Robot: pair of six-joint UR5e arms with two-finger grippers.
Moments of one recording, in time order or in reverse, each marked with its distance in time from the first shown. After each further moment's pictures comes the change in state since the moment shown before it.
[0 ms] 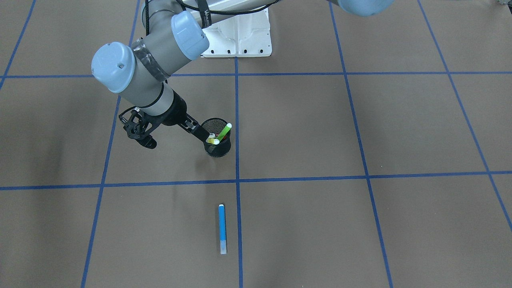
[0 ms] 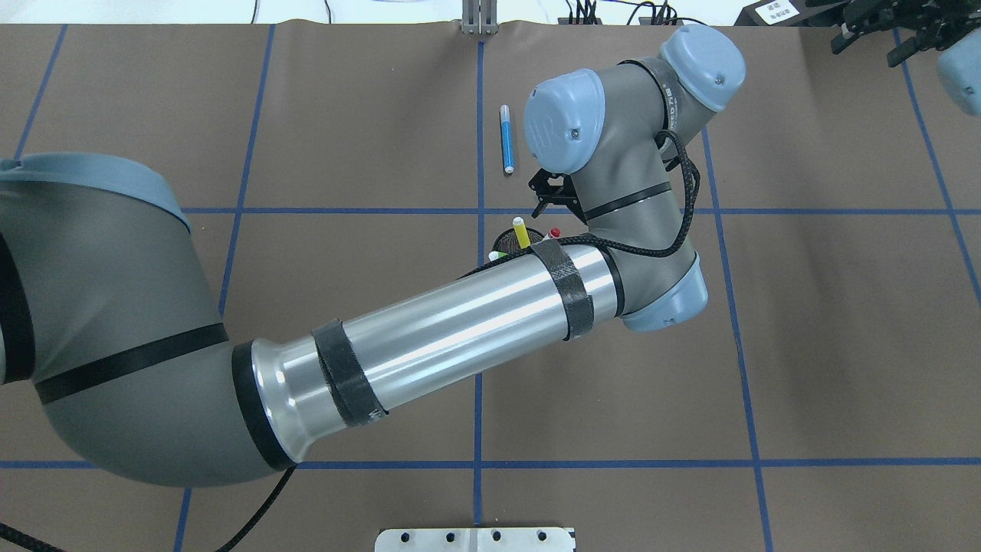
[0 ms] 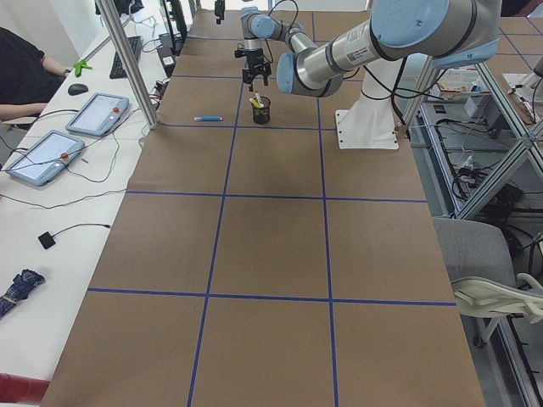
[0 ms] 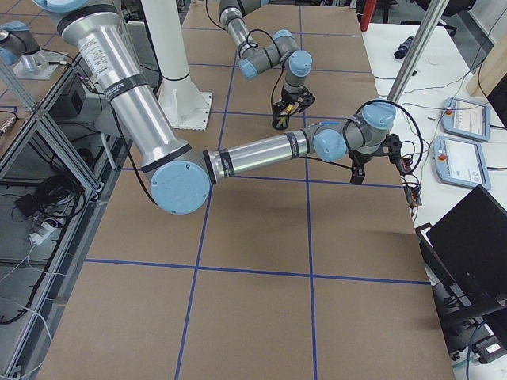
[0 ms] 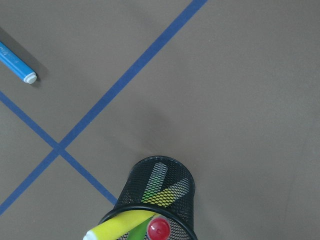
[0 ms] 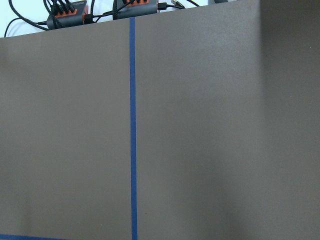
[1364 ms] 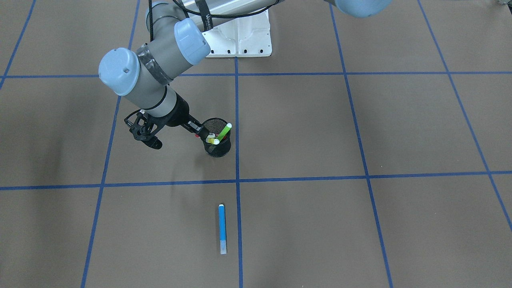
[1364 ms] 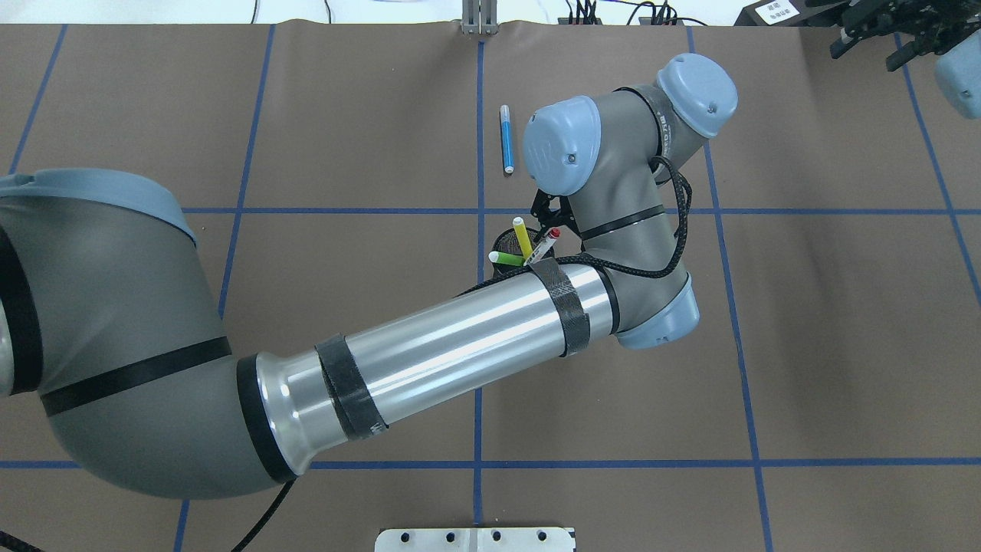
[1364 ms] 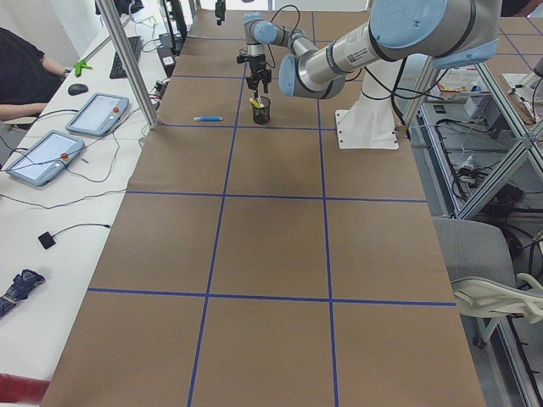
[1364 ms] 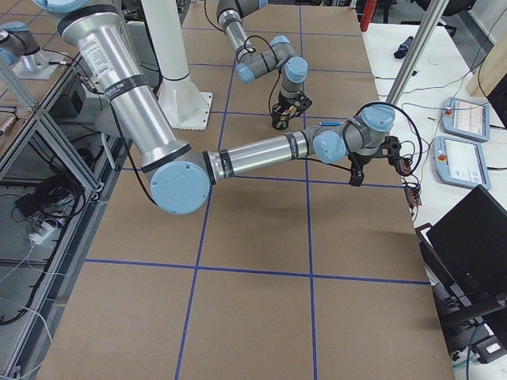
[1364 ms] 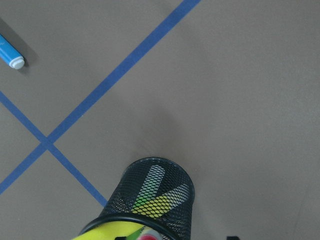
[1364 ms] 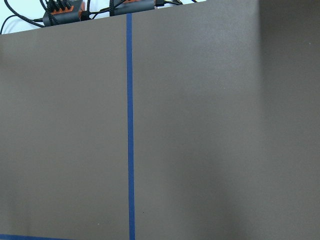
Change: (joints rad) left arm 0.021 0.011 0.014 -0.025 0.017 -0.069; right arm -0.005 -0.003 -0.007 -0.001 -0.002 -0.006
